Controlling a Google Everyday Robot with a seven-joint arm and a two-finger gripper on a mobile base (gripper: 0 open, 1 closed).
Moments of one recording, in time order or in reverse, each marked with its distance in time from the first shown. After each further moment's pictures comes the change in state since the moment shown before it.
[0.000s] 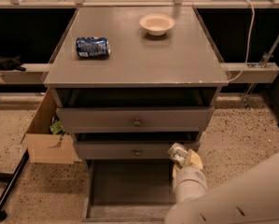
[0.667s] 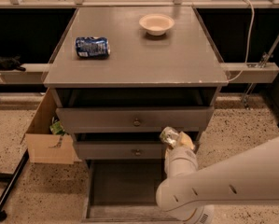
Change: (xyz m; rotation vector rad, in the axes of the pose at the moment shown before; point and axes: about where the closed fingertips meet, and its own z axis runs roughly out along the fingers) arm -0.055 -0.020 0.030 0.004 -0.043 -0.040
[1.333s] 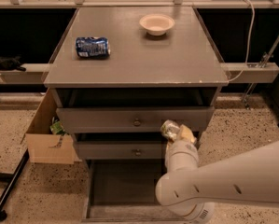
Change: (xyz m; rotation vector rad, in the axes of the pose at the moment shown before) arm -0.008 -0.022 -0.002 0.042 -0.004 -0.040
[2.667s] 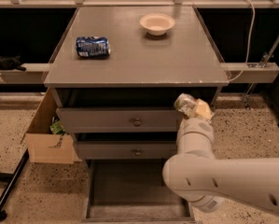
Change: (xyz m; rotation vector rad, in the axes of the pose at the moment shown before) arm -0.023 -0.113 -0.018 0.223 0.003 -0.074
